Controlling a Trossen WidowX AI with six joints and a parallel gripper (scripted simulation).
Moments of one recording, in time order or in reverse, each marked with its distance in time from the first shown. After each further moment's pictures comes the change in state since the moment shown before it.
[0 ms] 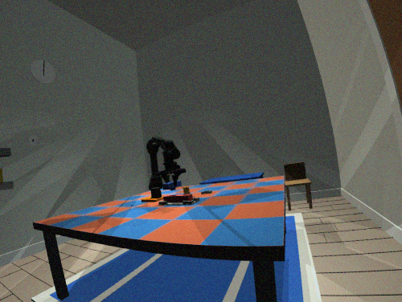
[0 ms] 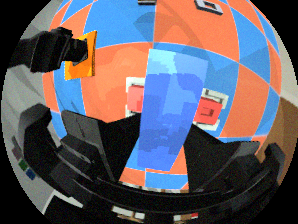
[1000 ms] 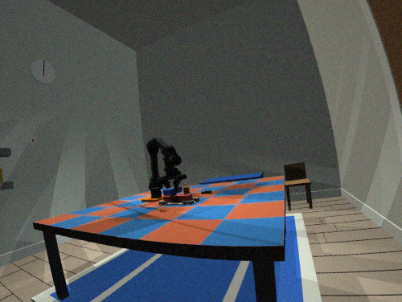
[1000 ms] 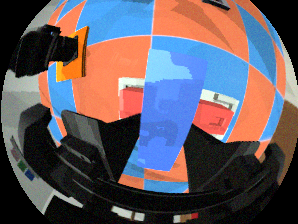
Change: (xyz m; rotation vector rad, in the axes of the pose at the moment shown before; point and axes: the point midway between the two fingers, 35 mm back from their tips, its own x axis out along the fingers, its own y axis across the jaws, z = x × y) arm 0.035 0.001 0.001 -0.003 -0.001 0.002
